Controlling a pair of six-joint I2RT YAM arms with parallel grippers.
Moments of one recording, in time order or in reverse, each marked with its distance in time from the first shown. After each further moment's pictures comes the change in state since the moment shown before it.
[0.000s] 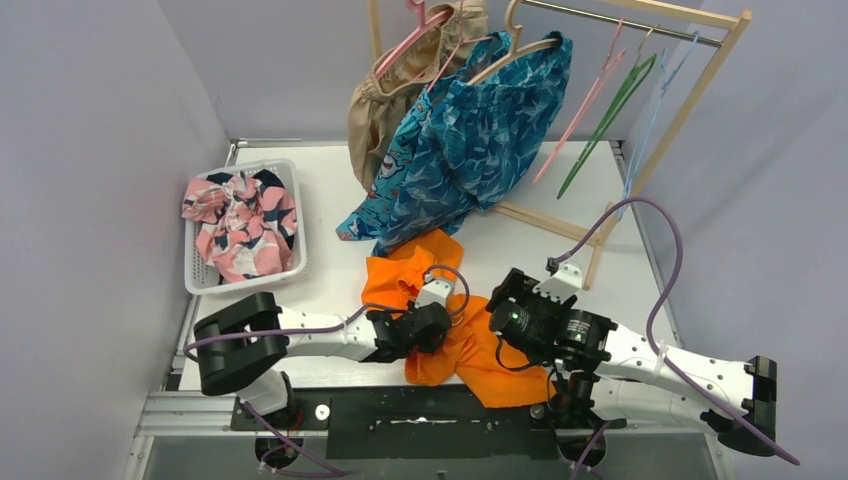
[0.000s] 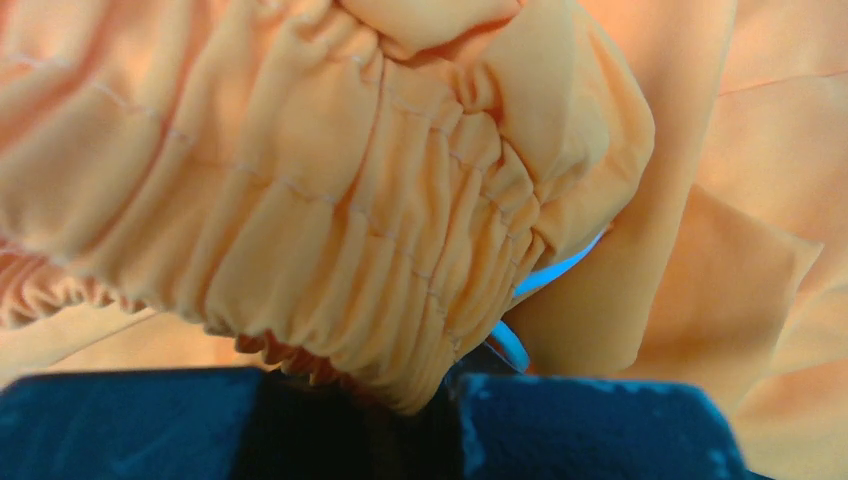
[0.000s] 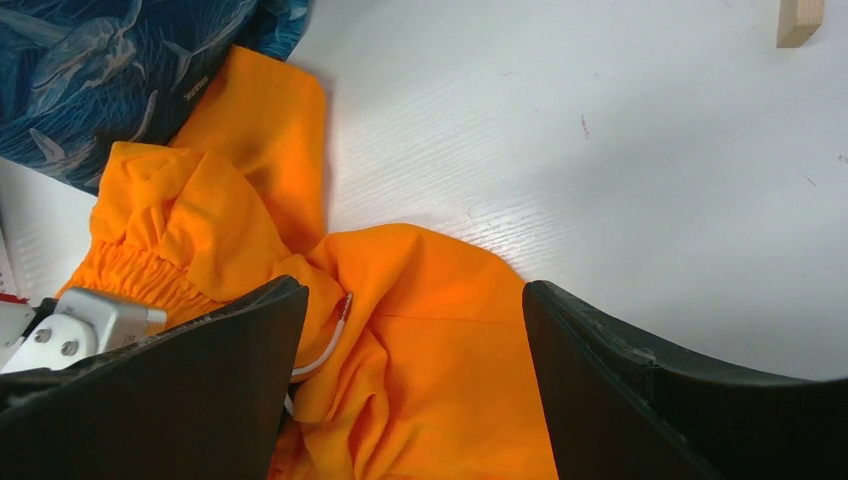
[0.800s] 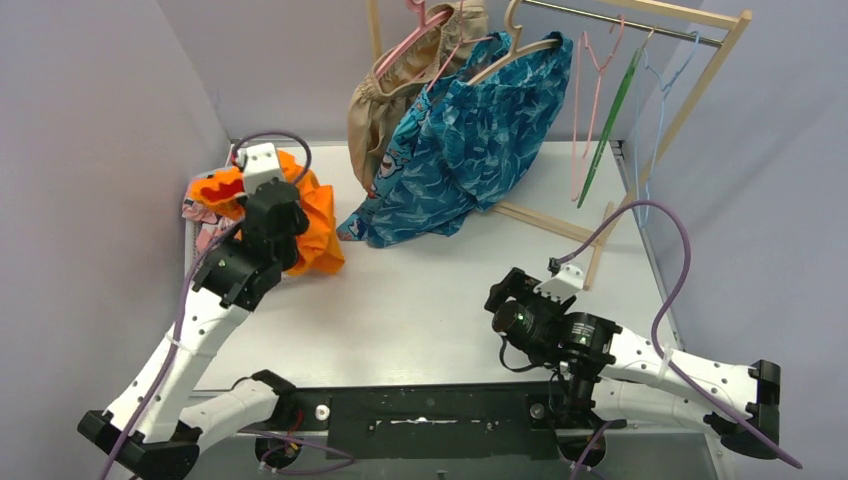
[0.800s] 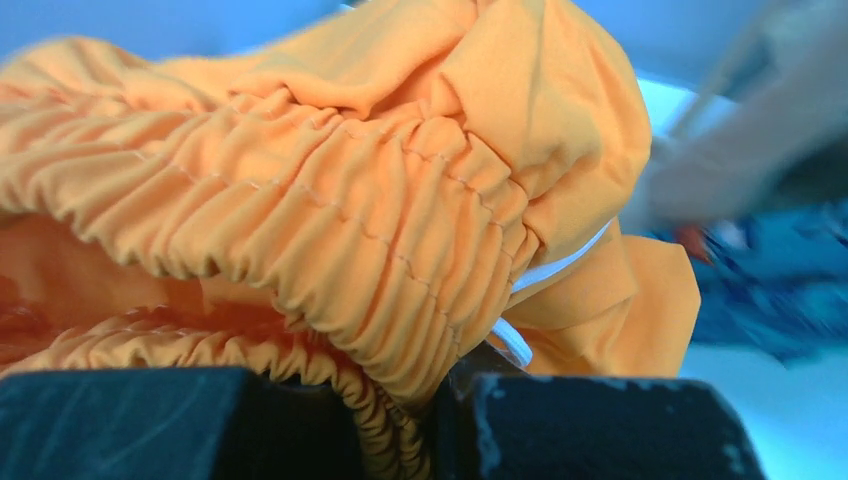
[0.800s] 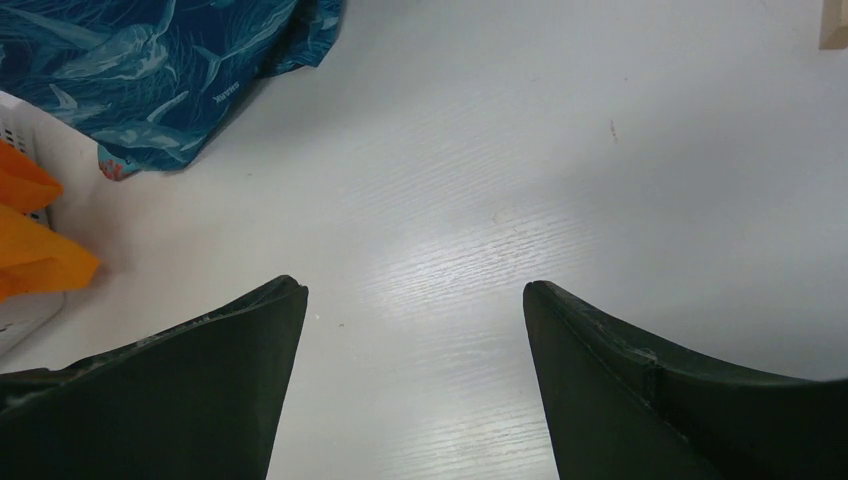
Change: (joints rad) left arm 0.663 -0.595 0.443 -0.553 -0.385 0.278; right arm 0.000 -0.039 -0.027 0.055 -0.001 -0.012
